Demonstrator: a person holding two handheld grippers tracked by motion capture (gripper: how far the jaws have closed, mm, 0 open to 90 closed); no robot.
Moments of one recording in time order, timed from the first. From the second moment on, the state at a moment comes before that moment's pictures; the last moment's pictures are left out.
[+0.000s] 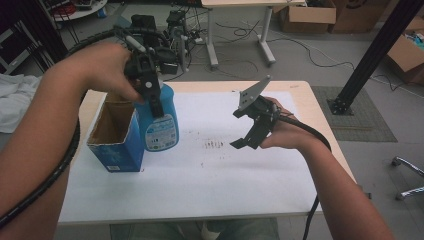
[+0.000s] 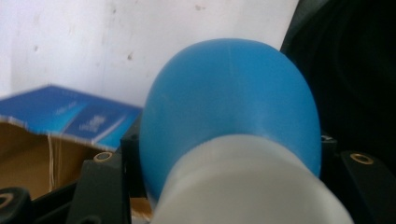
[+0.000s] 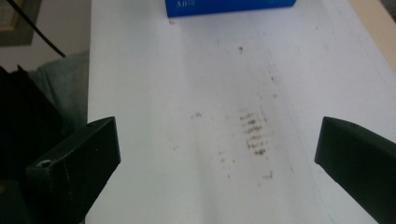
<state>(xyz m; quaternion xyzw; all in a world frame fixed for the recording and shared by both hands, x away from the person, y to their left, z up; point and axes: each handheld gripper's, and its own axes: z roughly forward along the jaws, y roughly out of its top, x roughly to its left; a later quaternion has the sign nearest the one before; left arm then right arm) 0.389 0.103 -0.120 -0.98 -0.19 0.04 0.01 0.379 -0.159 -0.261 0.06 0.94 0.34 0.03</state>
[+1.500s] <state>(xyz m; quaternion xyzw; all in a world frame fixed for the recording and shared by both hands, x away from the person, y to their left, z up) 0.436 0.243 -0.111 -0.76 -0.65 -0.01 0.00 0.393 -0.165 -0.256 0.03 0.98 0.17 0.00</state>
